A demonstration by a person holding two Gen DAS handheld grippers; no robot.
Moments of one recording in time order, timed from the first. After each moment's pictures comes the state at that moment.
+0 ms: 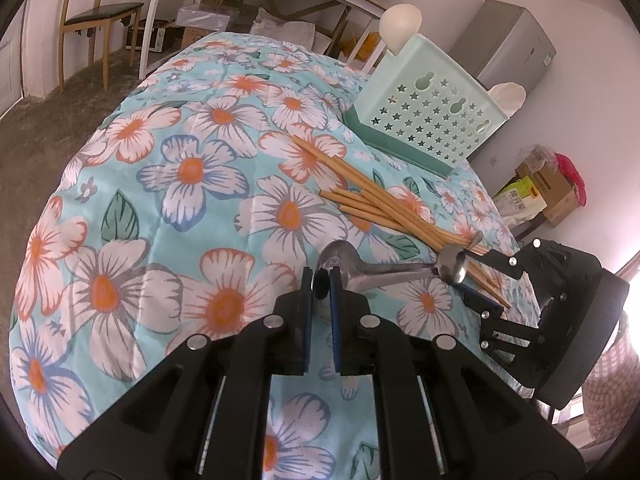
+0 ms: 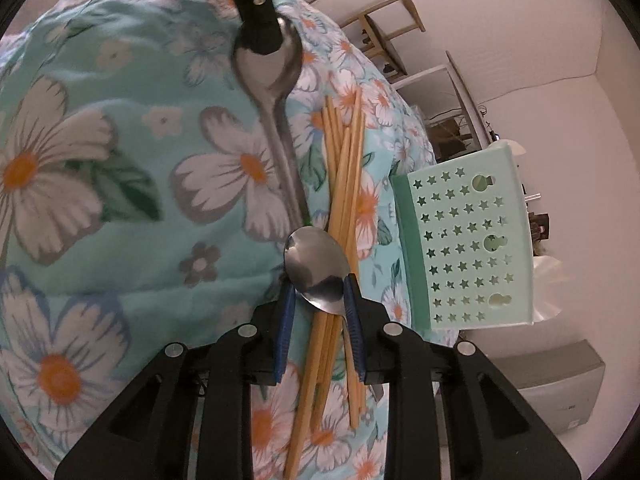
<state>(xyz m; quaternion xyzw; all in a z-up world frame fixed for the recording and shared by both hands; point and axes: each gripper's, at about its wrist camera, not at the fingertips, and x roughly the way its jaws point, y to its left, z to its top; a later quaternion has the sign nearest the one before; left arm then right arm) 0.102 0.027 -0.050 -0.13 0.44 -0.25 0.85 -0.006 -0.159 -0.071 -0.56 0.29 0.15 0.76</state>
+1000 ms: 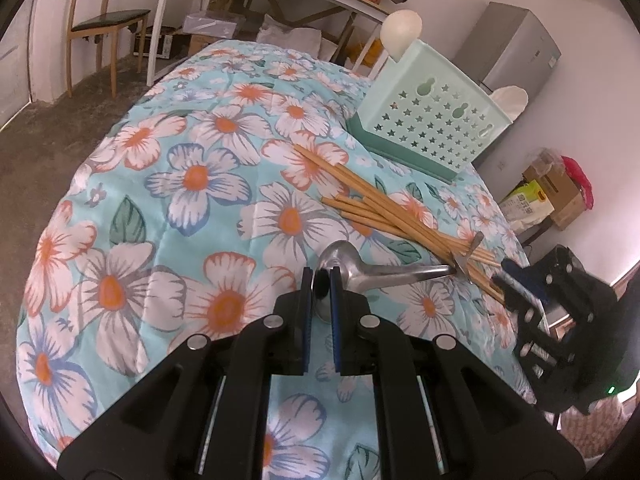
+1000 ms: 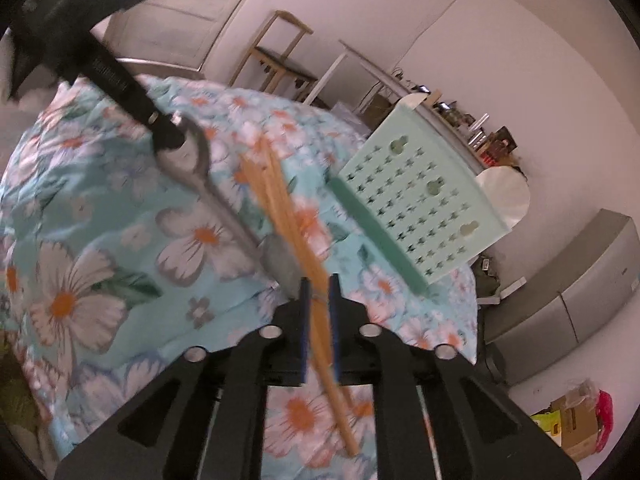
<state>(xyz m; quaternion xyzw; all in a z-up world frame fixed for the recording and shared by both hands) 0.098 0.026 -0.045 -0.12 0.43 -0.23 0.87 -0.025 -0.180 -0.035 -0.35 0.28 0.09 0.89</state>
